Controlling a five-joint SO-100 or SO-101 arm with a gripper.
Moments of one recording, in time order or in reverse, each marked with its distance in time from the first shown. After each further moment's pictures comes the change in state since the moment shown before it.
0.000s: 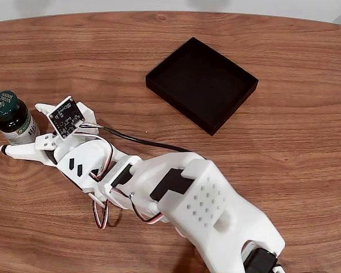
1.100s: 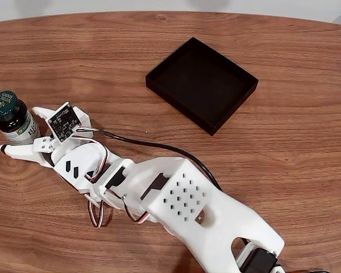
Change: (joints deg) arm -0.7 -12.4 -12.3 -1.8 -1.1
